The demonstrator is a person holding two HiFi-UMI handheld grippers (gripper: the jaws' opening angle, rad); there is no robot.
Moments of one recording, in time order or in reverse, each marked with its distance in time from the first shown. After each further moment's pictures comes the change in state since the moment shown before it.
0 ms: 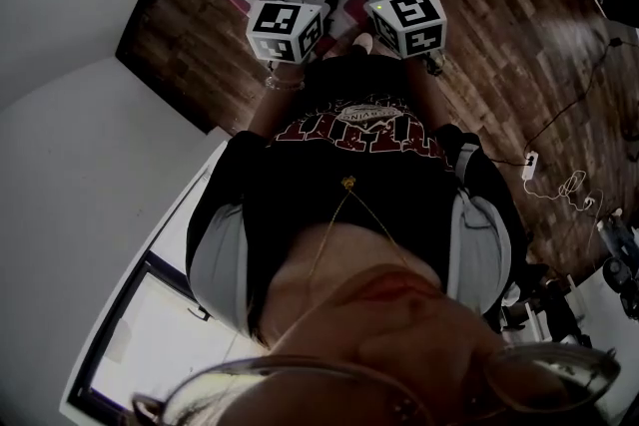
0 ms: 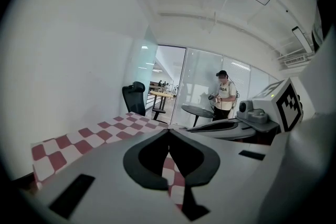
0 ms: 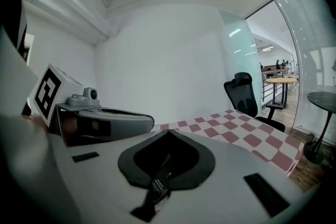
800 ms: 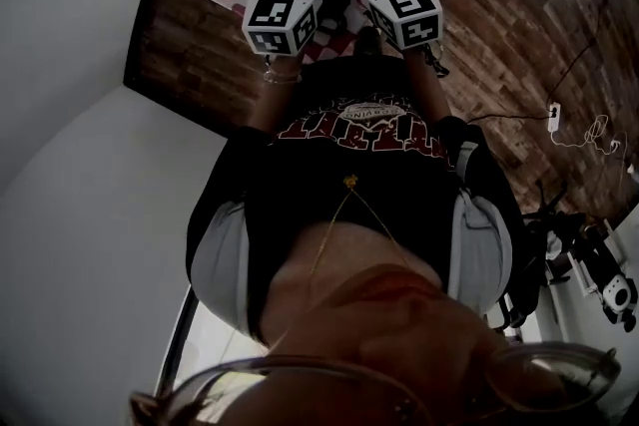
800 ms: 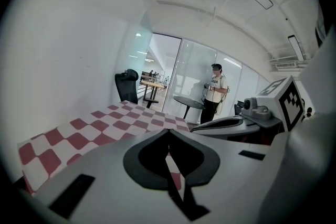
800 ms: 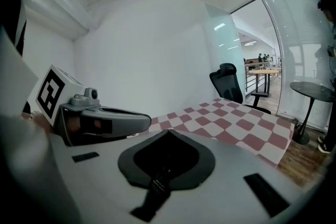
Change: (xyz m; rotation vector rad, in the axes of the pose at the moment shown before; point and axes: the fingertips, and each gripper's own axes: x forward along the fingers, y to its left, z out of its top) left arm 0.011 0.048 -0.027 -0.003 0.114 -0.135; right arm 0.036 0.002 -0.024 0.103 0.063 -0.155
